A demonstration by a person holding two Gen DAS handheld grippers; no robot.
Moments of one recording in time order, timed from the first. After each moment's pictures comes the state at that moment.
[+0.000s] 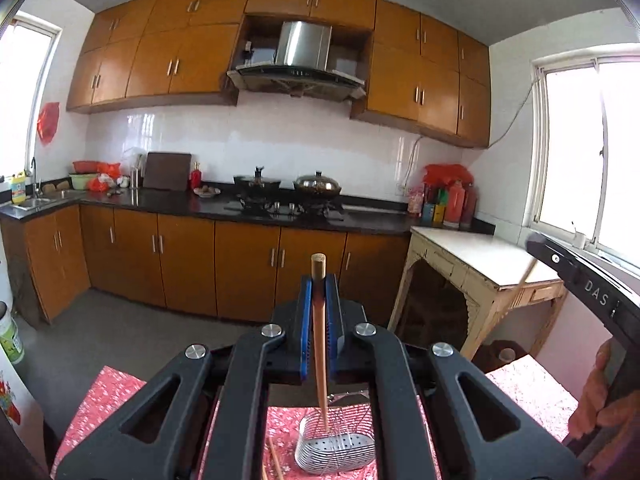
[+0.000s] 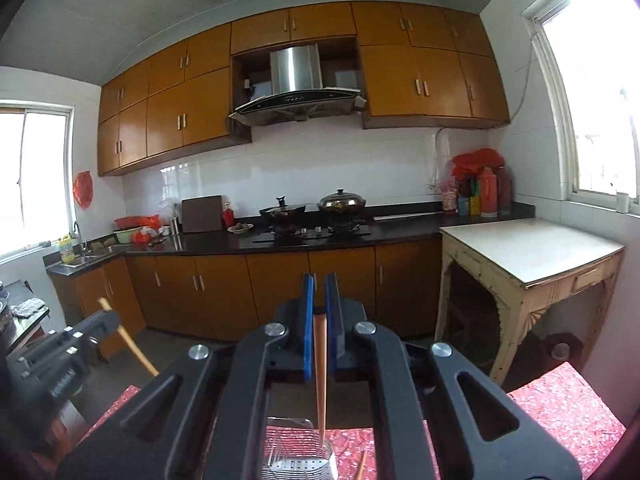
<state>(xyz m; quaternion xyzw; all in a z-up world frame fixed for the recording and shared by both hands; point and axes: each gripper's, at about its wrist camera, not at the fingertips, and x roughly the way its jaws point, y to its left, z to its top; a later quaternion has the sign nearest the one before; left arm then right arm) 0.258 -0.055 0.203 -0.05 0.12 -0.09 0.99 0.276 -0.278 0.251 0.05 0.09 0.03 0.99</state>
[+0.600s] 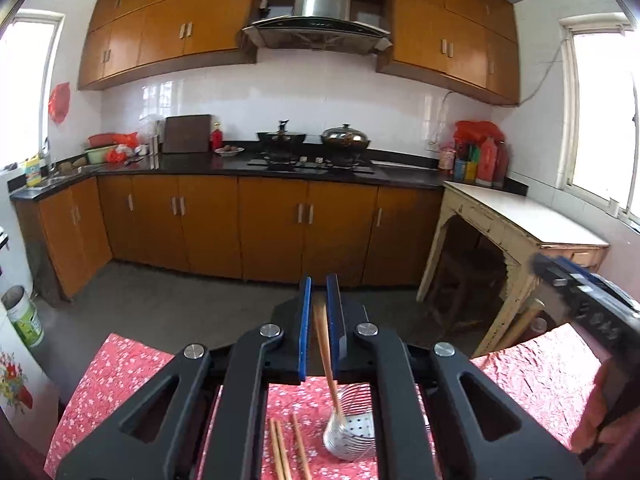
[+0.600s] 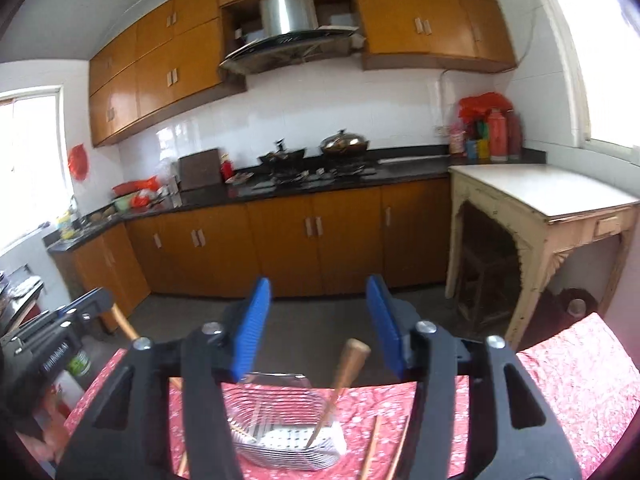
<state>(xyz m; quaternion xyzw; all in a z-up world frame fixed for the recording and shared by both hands) 0.302 -0.043 0.139 -0.03 0.19 -0.04 0.98 0.327 -0.281 0.158 0.07 0.17 0.03 0.98</state>
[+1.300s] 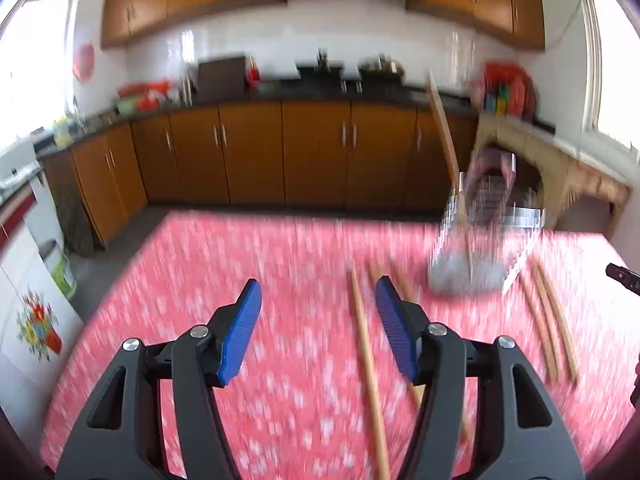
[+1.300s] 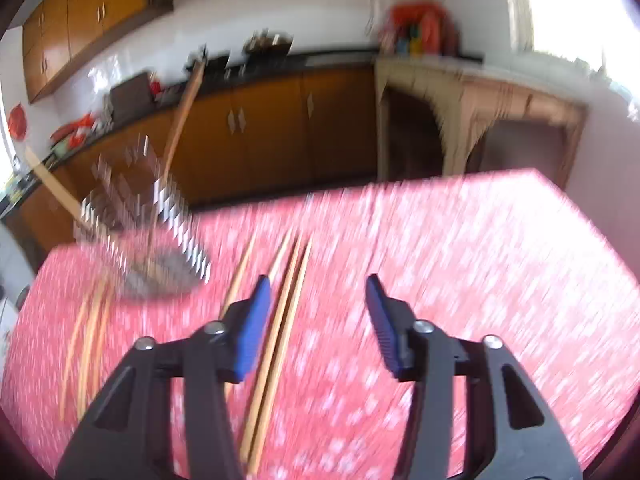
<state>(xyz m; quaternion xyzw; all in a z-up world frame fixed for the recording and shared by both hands) 0.201 0.047 -0.010 -0.01 0.30 0.00 0.95 0.243 -0.369 -0.046 0.09 0.36 -0.05 0.93</state>
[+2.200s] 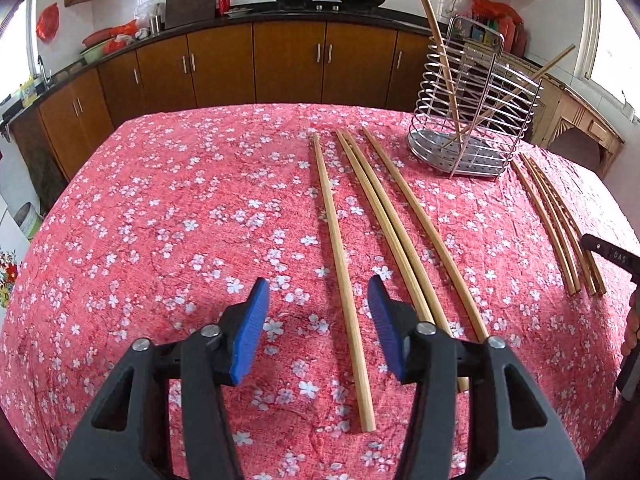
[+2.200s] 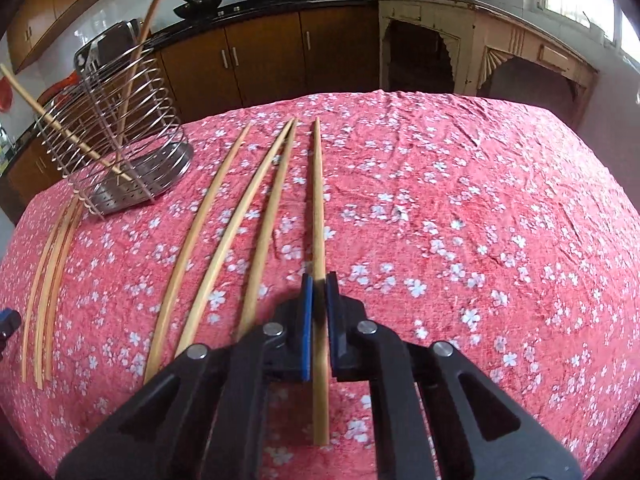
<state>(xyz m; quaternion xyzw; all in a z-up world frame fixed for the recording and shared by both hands) 0.199 0.020 -0.096 0.00 0.41 -0.04 0.91 0.255 -0.353 -0.116 0.08 0.43 -0.07 0.90</state>
